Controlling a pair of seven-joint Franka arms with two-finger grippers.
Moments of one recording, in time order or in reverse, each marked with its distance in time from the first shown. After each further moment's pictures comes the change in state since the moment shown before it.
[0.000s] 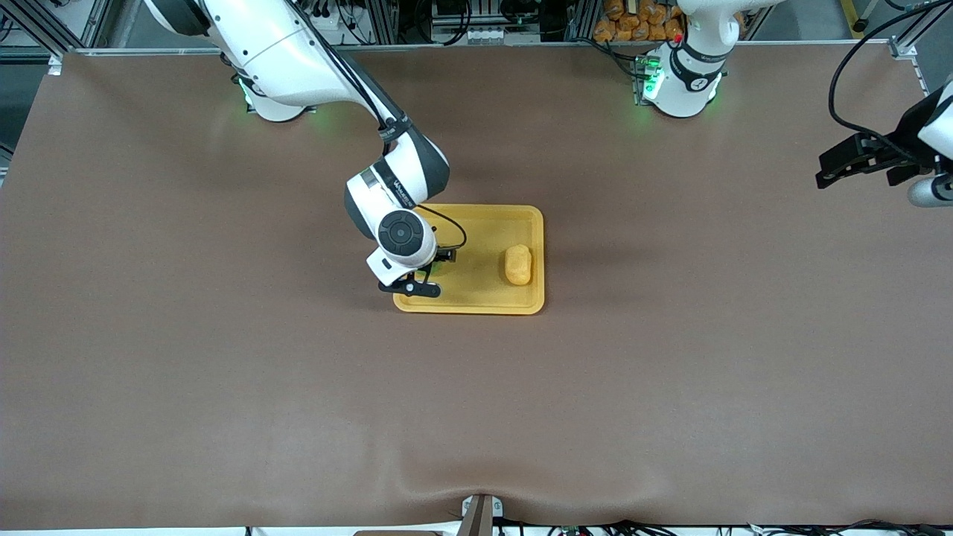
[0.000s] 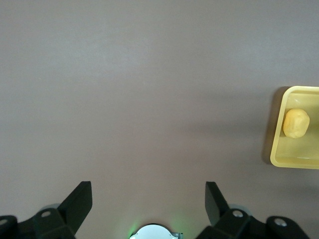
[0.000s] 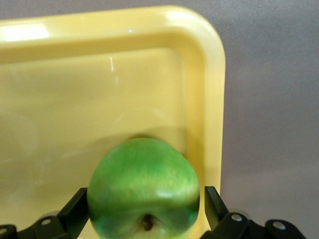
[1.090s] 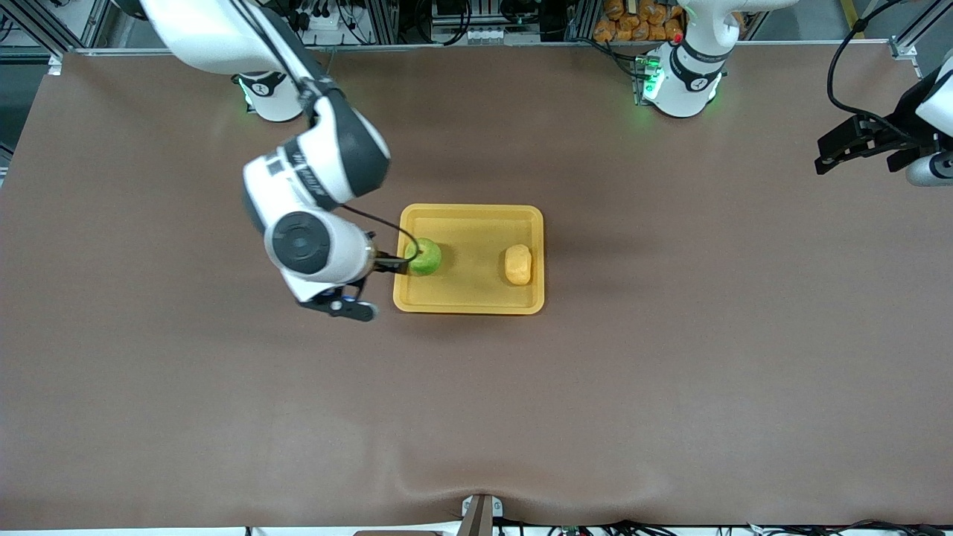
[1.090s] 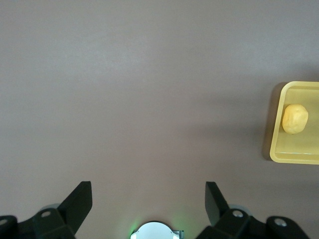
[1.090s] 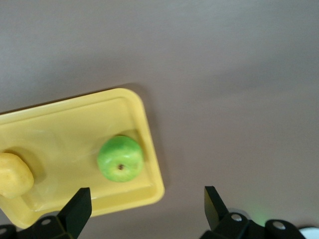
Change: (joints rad) left arm -0.146 -0.045 0.132 -0.041 -0.009 -0.001 0.000; right arm -0.176 -0.091 -0.019 0.388 0.000 -0.529 -0.002
